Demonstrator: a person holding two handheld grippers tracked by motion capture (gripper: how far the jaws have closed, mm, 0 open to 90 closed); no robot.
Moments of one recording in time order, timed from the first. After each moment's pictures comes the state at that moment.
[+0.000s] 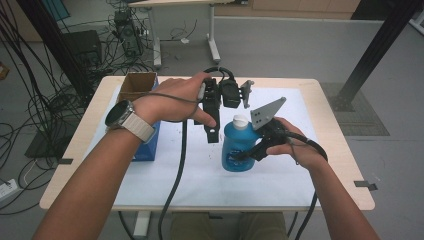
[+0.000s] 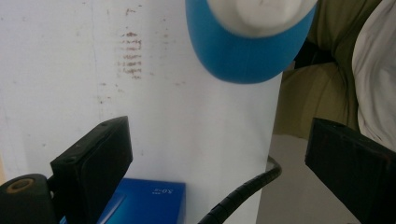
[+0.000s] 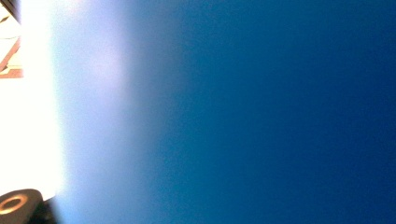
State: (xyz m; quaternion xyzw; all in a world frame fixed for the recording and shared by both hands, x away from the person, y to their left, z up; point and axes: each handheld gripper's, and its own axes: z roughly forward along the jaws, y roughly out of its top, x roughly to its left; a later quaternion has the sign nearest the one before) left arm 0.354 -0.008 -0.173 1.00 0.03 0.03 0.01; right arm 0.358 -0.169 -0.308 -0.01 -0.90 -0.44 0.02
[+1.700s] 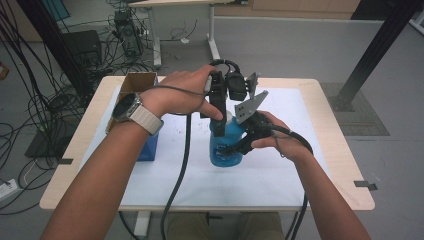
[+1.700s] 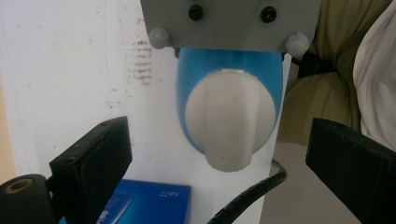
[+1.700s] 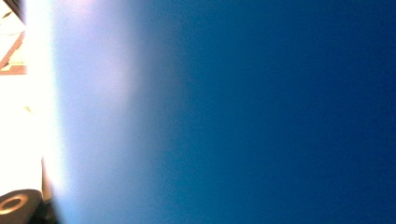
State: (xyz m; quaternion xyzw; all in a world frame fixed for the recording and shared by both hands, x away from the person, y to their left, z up) left arm 0.362 -0.018 -0.165 1.00 0.03 0.04 0.01; right arm 0.373 -0.137 -0.304 0.00 -0.90 -0.43 0.03
